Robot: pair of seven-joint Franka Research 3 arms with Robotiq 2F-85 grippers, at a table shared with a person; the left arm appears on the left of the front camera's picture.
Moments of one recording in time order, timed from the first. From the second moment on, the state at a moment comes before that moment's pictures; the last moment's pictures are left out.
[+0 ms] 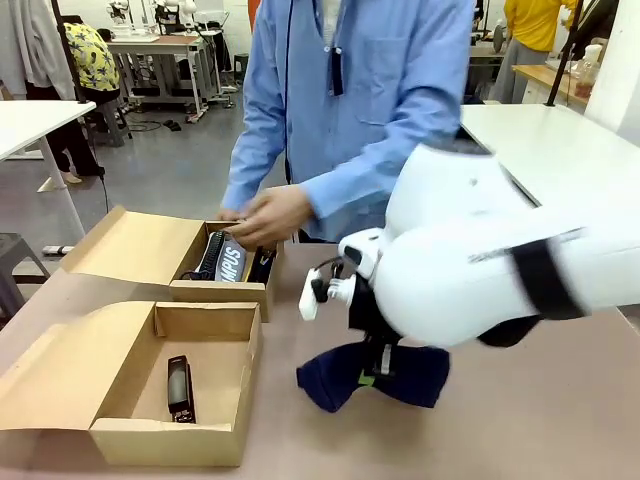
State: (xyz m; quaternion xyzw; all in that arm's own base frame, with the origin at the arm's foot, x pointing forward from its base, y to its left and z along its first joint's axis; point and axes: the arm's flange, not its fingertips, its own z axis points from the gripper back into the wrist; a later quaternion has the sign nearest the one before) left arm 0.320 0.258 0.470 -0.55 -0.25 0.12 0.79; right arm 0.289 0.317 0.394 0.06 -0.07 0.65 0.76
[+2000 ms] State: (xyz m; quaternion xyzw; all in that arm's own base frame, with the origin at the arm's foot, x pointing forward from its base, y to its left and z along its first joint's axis) left arm 0.320 0.258 0.470 -0.55 -0.25 0.13 0.78; right arm 0.212 0.148 0.511 0.12 -0.03 -0.17 0.98
